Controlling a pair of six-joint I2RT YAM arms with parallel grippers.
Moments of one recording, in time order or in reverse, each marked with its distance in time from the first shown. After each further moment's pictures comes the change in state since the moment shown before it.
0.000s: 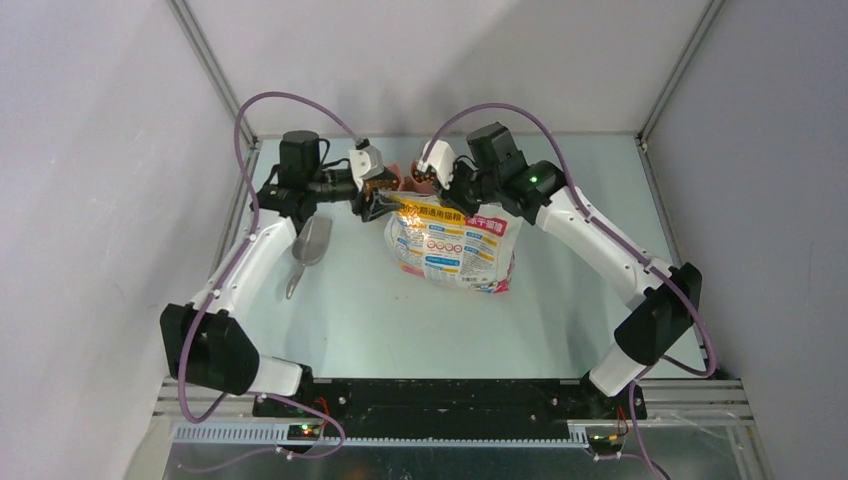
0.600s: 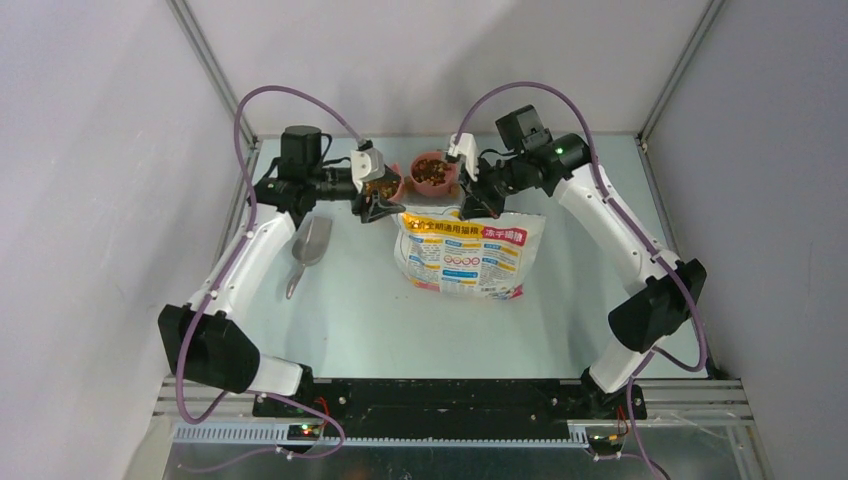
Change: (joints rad) left arm -0.013 0.016 0.086 -0.155 0.045 0.113; right arm -0.152 0.050 0.174 -0.372 -0.374 -0.073
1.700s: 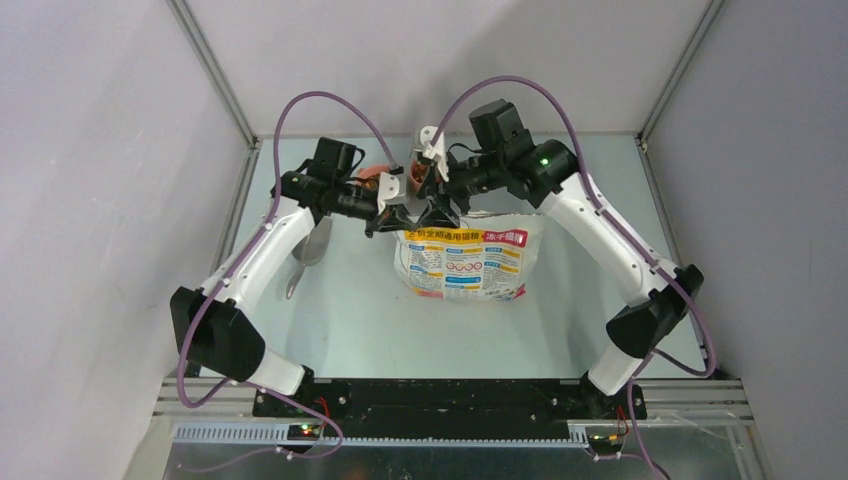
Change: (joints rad) left arm -0.122 0.071 0.062 -0.335 -0.015 0.188; right arm 0.152 -0.011 0.088 0.171 -0.100 0.047
